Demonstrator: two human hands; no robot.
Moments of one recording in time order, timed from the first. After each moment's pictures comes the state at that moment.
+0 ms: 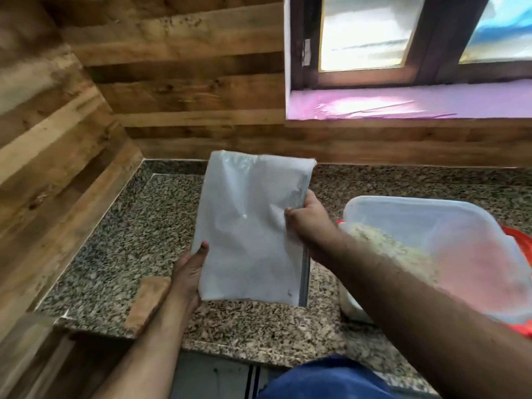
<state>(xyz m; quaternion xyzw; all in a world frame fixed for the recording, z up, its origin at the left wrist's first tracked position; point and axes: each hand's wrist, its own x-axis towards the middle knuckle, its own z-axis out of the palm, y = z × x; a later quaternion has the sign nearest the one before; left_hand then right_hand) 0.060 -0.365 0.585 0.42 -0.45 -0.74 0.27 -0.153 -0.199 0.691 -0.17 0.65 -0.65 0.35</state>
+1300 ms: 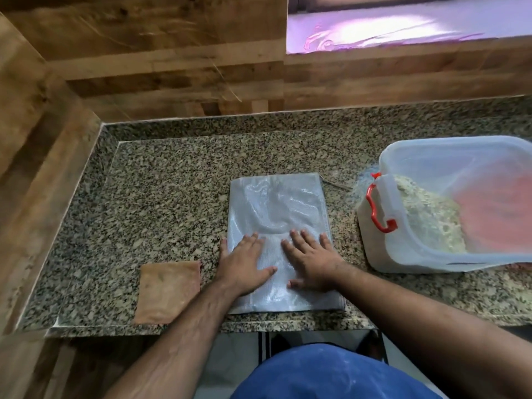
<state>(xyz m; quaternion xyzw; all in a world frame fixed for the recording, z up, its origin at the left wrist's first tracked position) 0.045 -0.379 0.495 0.20 -0.95 -0.14 -0.18 -0.092 -0.194 0.492 -0.49 0.82 0.08 0.30</state>
